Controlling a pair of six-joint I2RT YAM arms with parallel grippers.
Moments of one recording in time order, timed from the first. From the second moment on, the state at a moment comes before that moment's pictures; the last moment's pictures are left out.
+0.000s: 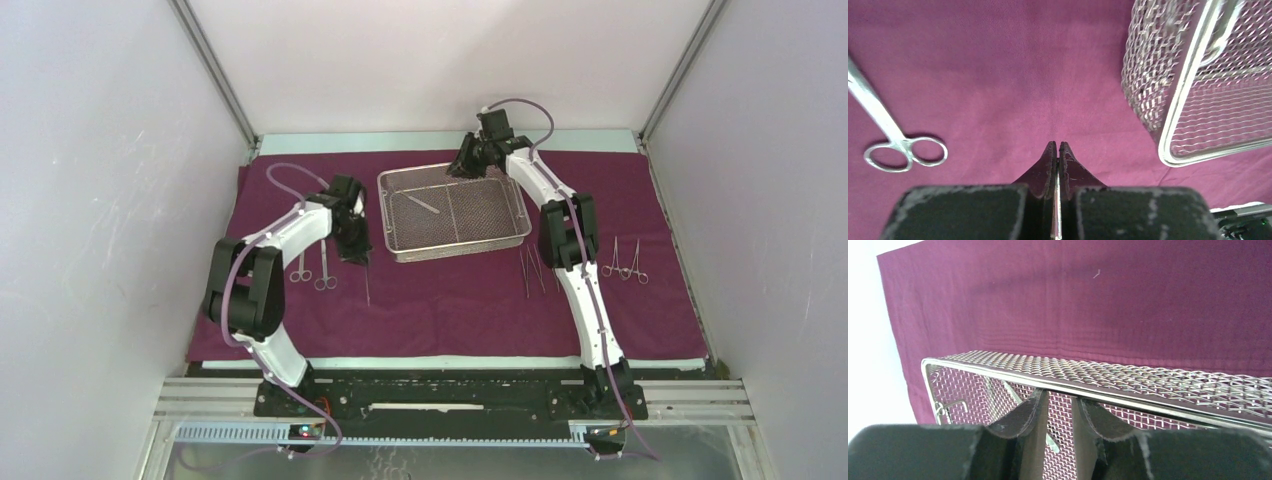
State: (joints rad) left arm -0.25 1.70 1.17 -0.73 0.11 -0.44; right arm 0.32 2.62 2.38 -0.54 -0.36 0.65
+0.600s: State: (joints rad) left arm -0.30 1.70 1.06 -0.67 0.02 -0.49; right arm 0.37 2.36 2.17 -0.47 -0.38 0.63
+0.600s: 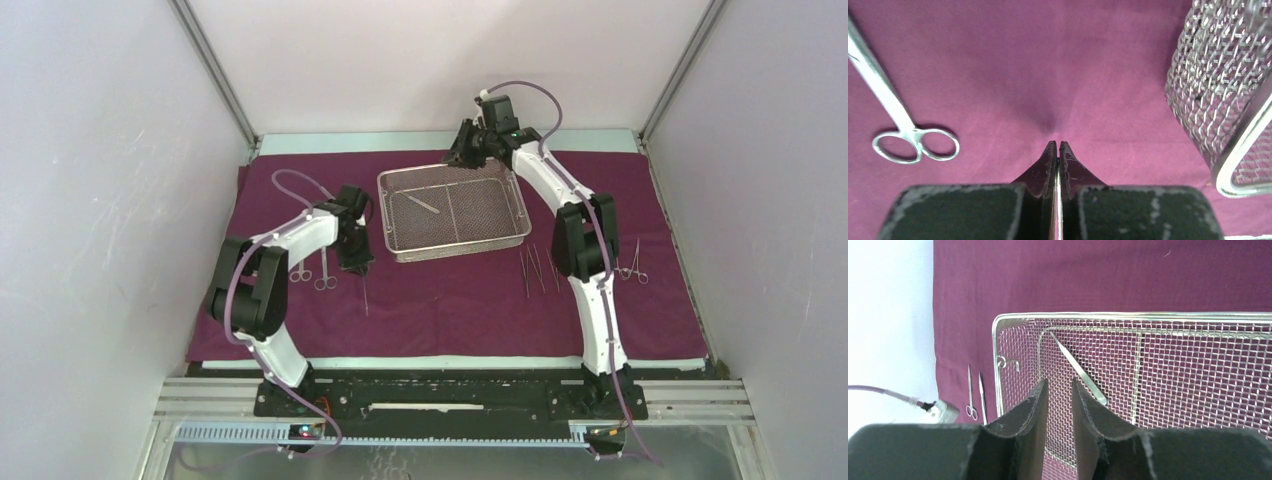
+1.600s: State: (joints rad) left arm -0.30 1.96 1.45 -0.84 -0.21 -0.39; right arm 0.38 2.15 1.89 -0.47 -0.29 0.53
